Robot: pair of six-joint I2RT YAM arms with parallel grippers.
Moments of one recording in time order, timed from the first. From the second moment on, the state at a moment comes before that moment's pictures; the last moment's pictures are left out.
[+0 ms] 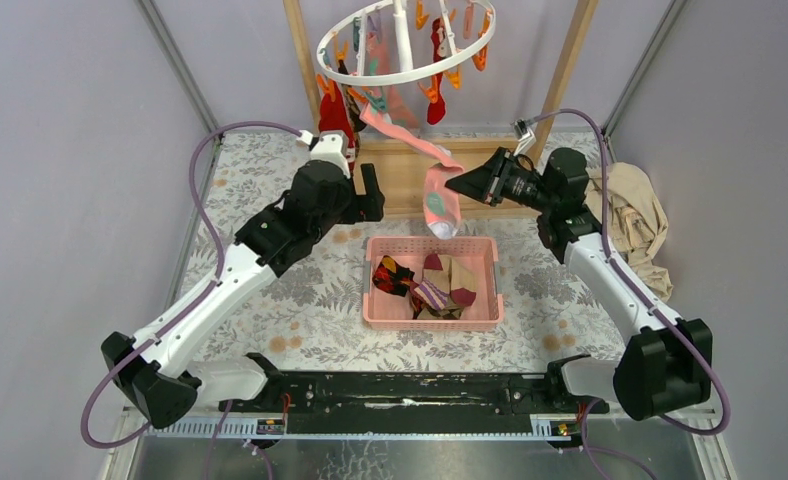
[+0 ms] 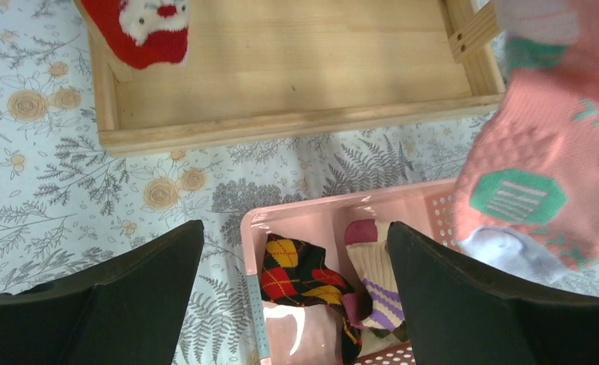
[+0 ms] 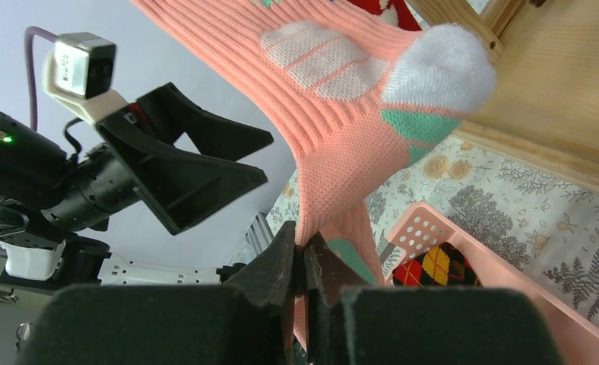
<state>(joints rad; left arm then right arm) -0.66 1.23 1.27 -0.54 -0.29 -0.46 0.25 1.26 0.97 0.25 -0.81 0.86</state>
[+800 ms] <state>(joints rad) -0.58 1.24 1.48 -0.41 -0.26 -0.47 0.40 1.48 0.99 0.28 -0.75 0.82</state>
